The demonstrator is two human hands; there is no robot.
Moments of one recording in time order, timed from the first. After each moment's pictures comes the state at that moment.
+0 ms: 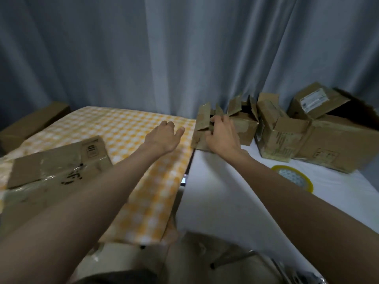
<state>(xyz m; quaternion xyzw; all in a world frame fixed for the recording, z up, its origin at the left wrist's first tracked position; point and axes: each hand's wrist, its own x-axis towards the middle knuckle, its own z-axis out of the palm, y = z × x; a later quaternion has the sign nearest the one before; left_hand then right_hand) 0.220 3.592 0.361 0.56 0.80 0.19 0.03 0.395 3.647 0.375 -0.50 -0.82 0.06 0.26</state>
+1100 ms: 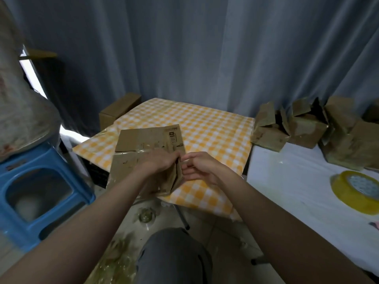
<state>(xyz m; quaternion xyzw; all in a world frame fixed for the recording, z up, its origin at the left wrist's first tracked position) 0.114 3.392 0.325 0.35 0.91 0.16 0.16 0.246 3.476 0.320 -0.37 -0.64 0.67 0.08</state>
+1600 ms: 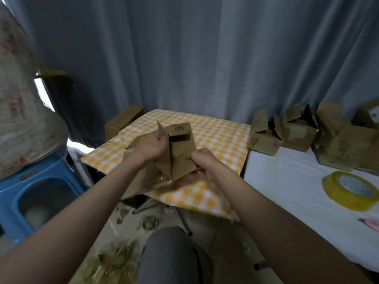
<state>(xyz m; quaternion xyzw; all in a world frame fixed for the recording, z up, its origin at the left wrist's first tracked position) 0.126 3.357 0.403 0.35 0.86 0.34 0.13 0.254 3.463 0.358 -0.40 -0.63 0.64 0.17</state>
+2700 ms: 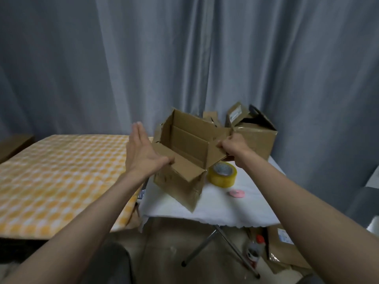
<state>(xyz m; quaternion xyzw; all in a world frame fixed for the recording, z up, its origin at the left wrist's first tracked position) 0.365 3.471 0.424 0.55 0.77 0.32 0.03 0.594 3.548 0.457 -0.61 -0.55 0.40 0.41</state>
